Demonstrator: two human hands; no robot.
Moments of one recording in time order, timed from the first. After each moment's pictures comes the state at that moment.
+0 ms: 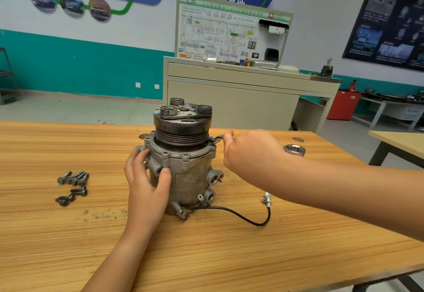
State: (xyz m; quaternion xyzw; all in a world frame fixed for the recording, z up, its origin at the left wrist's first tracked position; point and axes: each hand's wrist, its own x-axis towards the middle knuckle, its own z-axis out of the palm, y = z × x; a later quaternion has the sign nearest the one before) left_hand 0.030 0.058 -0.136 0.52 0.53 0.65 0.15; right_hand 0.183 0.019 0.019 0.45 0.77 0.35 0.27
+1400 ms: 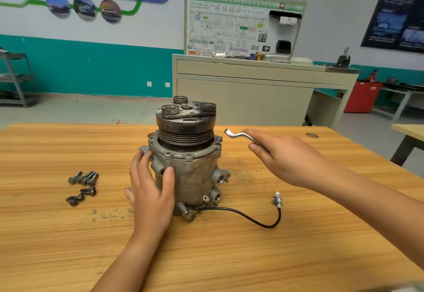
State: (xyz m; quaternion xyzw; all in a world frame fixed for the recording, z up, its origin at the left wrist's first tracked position) left_hand 0.036 0.057 -0.143 0.50 0.59 0.63 0.08; right_hand 0.259 0.066 -0.026 0.50 0.84 0.11 -0.16
